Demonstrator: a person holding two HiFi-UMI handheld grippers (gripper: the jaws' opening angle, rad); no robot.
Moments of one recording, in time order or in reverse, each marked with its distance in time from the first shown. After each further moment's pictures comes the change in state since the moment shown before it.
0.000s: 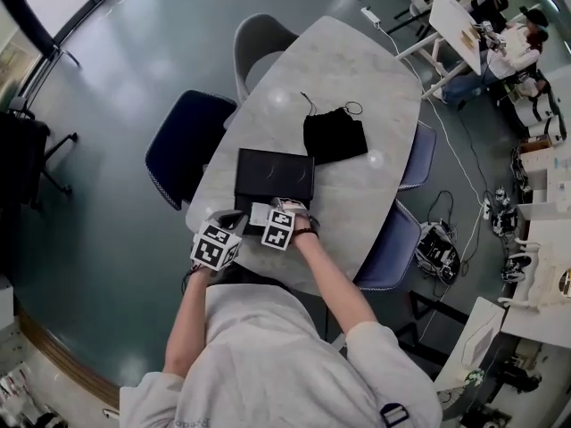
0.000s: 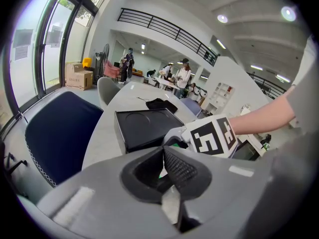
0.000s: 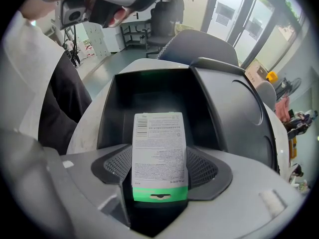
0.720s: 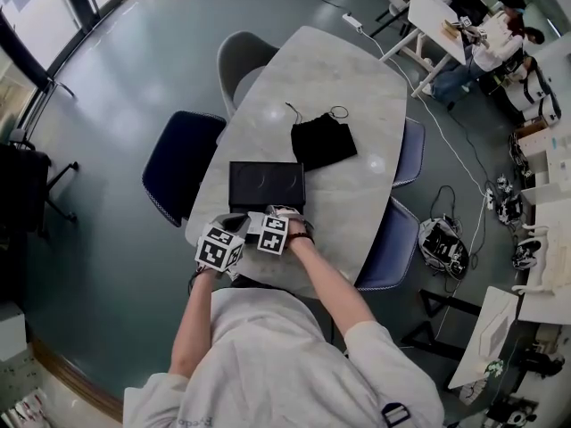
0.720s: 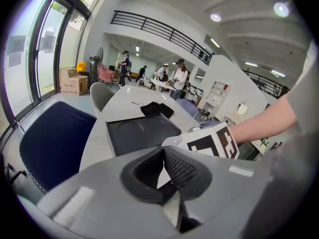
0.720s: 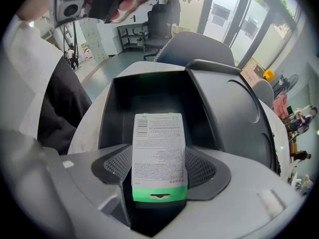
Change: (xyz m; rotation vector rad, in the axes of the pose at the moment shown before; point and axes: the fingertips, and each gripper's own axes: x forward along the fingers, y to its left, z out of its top) left arm 0.013 -0.015 0.028 0.057 -0.017 -0.018; right arm -0.004 -0.001 0.003 0.029 -0.027 -0.004
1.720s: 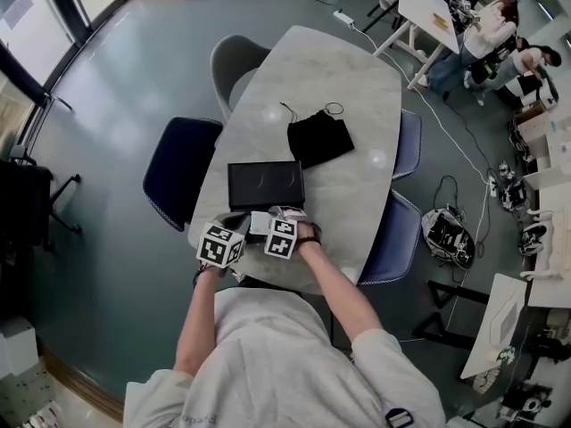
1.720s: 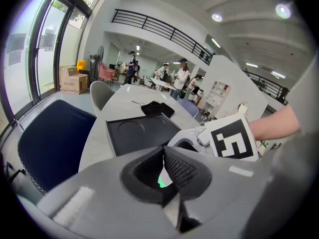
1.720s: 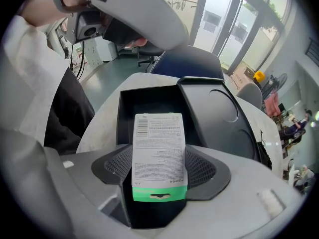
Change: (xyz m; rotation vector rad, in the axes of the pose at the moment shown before) left arm 0.004 0.010 0.001 -0.012 0.008 -0.007; right arm -0.034 -0.001 0.003 0.050 -0.063 -0.067
